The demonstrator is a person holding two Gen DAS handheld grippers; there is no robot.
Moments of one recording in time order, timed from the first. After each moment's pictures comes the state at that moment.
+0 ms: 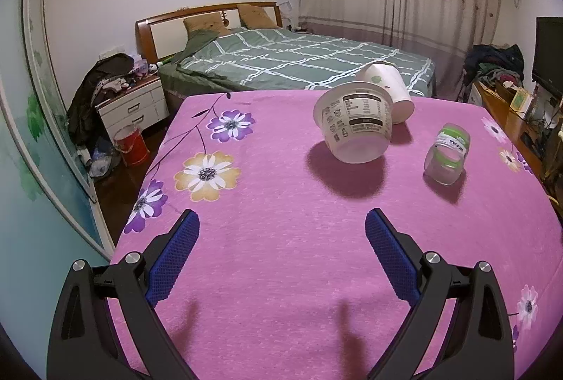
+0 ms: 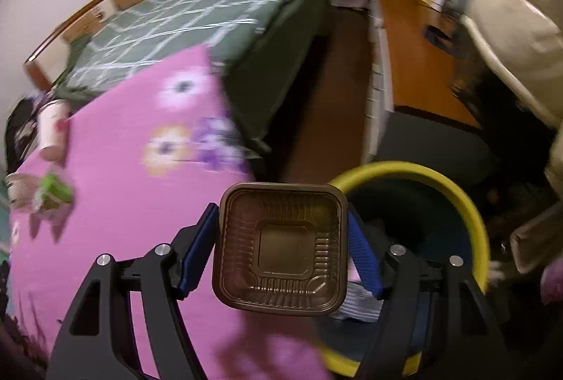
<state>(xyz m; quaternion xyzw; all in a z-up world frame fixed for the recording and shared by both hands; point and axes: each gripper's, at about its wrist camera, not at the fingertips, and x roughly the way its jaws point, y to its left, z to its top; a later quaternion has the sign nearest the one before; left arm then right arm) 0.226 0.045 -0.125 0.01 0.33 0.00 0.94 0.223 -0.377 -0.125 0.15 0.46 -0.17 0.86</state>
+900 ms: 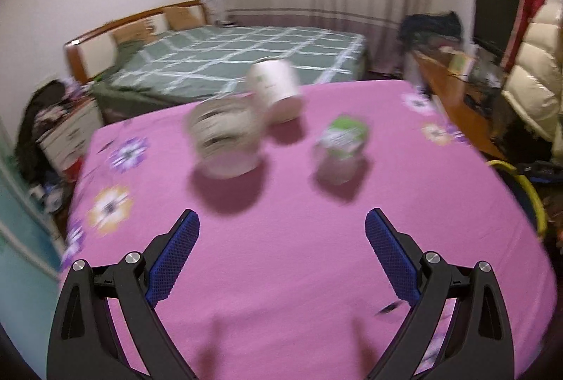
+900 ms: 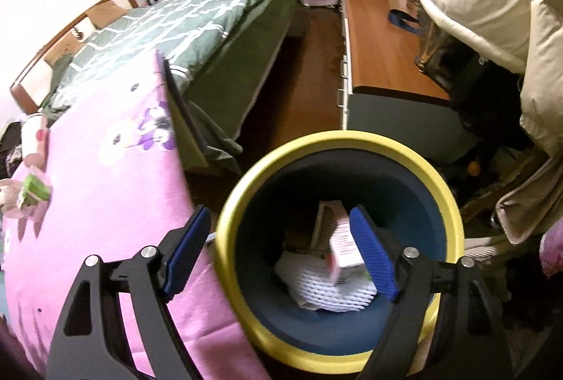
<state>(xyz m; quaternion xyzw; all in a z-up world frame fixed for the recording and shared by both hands) 0.237 -0.051 -0.099 0.06 0.35 -0.16 0.92 0.170 -0.417 -0.138 0.17 0.44 -0.19 0.86</state>
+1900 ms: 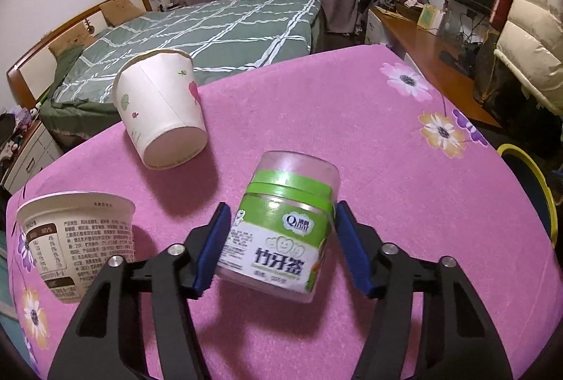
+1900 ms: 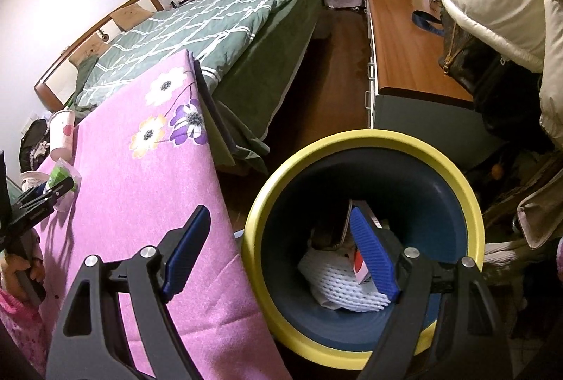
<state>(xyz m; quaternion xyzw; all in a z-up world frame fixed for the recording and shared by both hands) 0.357 -0.149 -0.146 0.12 0.41 -0.22 0.88 0.167 -0.408 -0.135 0.19 0.43 -0.14 0.87</state>
